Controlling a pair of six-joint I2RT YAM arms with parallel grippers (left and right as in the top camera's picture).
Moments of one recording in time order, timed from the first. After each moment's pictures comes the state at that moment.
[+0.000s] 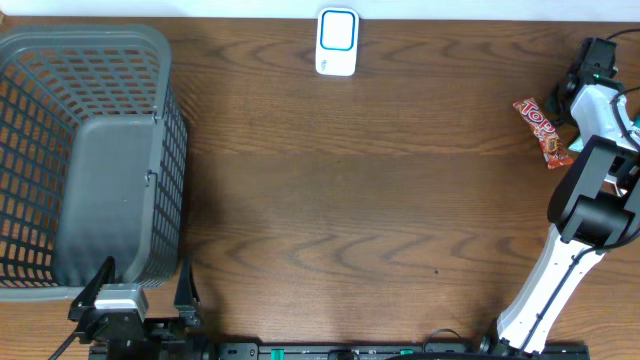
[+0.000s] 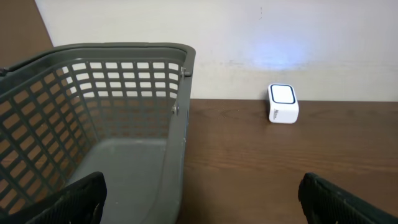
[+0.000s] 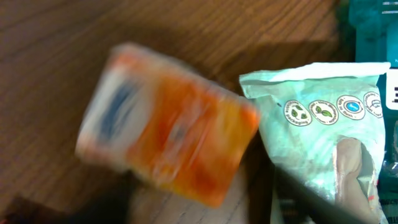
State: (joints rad) left arm -0.05 0.01 0.80 -0.92 -0.04 -0.02; right arm -0.35 2.36 1.85 -0.56 0.35 0.24
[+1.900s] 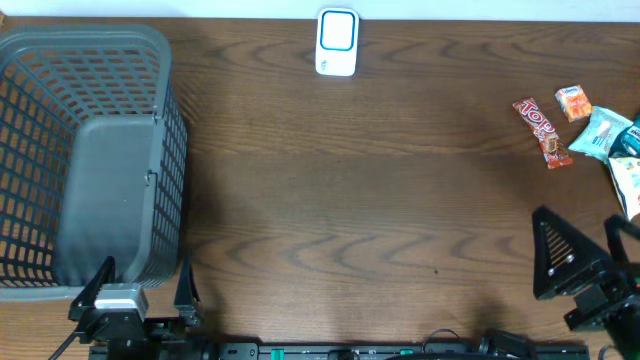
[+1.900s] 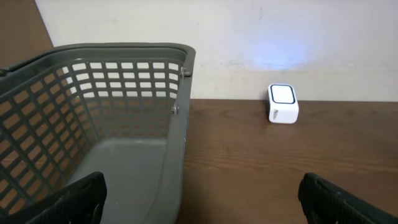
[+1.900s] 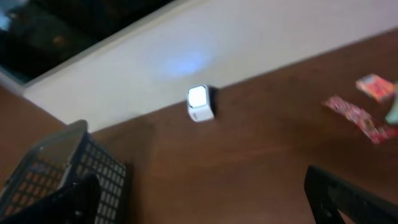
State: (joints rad) left arm -0.05 0.01 0.80 -0.92 -0.04 -0.02; right arm -0.30 0.81 1.85 -1.42 -0.47 0.32
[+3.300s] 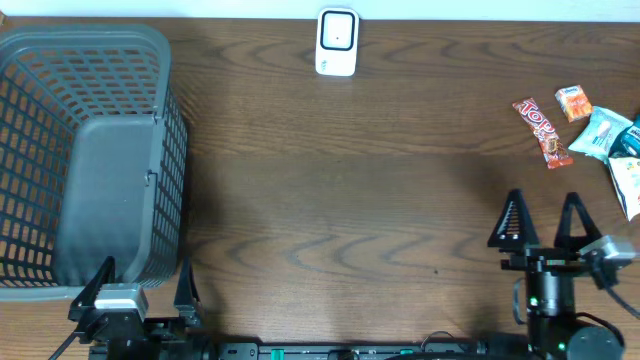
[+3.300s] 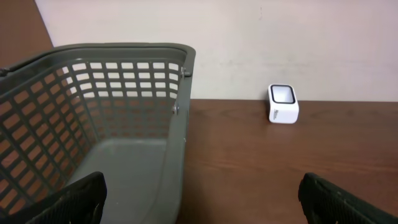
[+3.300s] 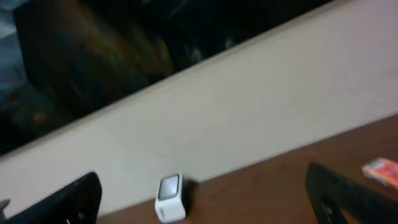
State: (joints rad) left arm -0.05 0.01 0.80 -0.92 -0.04 -0.02; right arm -0.11 0.06 0.37 -0.08 -0.12 0.46
